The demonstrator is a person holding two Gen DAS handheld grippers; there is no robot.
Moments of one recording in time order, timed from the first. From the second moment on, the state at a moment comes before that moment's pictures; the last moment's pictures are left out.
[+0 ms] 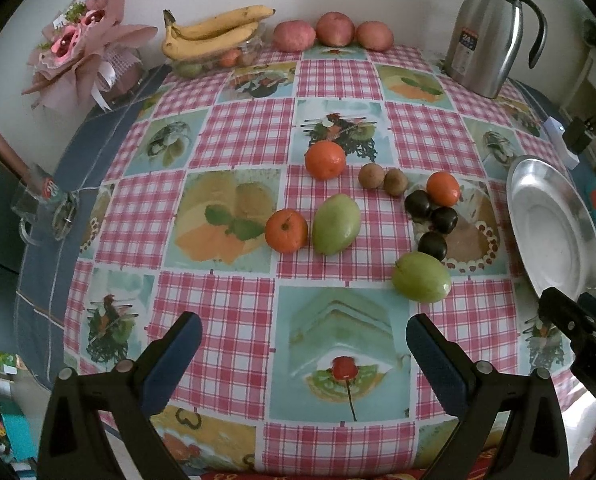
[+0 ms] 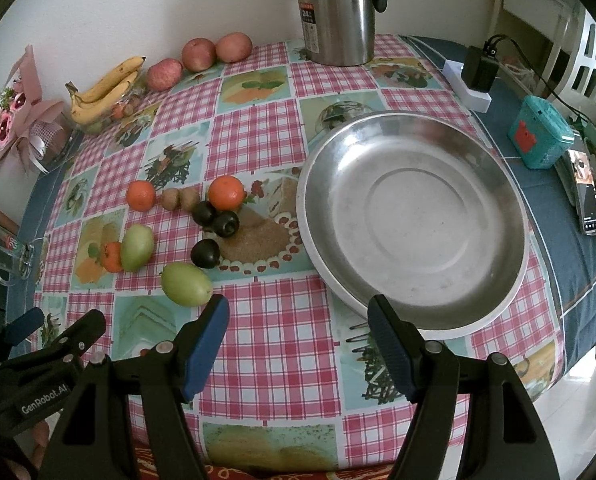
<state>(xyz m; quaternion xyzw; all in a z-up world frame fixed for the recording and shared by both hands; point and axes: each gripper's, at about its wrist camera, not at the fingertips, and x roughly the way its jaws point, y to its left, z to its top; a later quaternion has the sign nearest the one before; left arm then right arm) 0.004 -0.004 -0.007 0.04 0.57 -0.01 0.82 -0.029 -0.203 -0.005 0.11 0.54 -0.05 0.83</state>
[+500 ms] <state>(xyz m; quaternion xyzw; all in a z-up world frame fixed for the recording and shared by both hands) 0.006 -0.002 -0.011 0.03 0.57 -0.01 0.82 -0.029 -0.204 -0.005 0.11 0.54 -0.05 0.83</state>
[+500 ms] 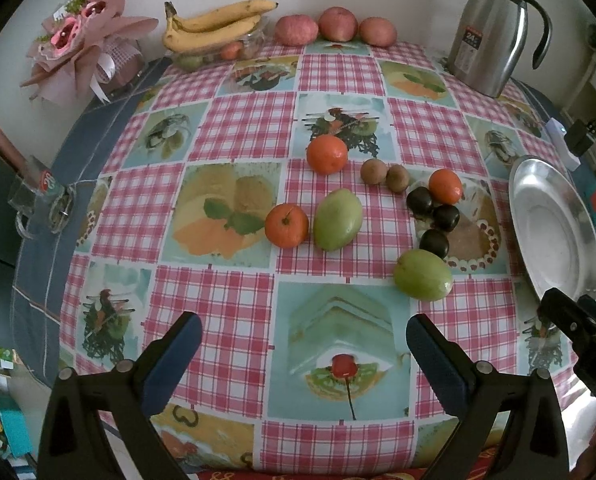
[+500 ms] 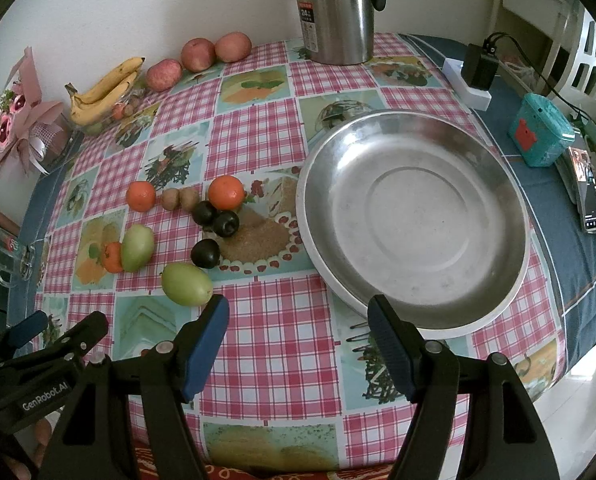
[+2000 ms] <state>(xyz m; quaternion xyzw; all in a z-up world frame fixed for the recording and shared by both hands) 0.035 -0.005 0.005 0.01 0.57 0.00 0.82 -0.008 -0.175 0.000 0.09 0.54 -0.01 0.84</state>
